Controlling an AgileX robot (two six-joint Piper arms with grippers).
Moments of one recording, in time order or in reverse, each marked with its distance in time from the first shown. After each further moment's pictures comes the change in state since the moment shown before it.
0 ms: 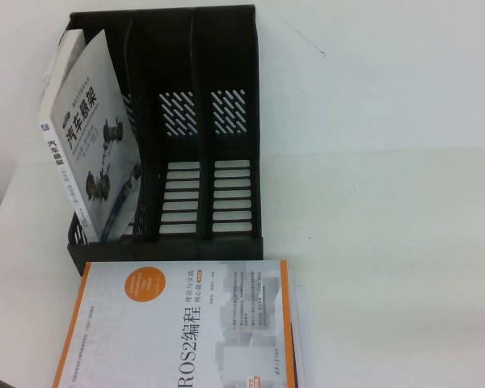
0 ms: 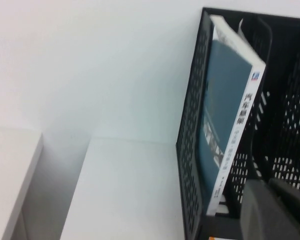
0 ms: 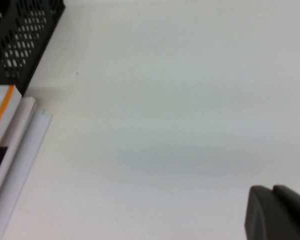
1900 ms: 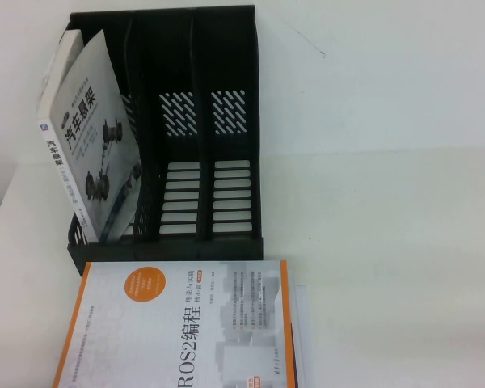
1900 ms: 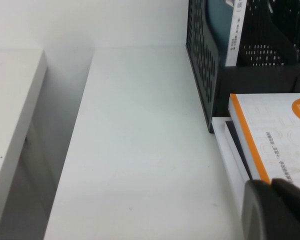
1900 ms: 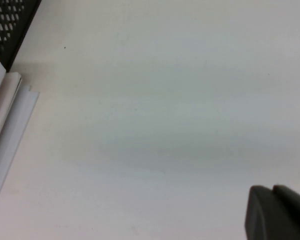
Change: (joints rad) right arm 0.000 -0.001 0.036 0.007 0.027 0.000; left arm -0.027 -0.453 0.436 0.177 0.141 -0.041
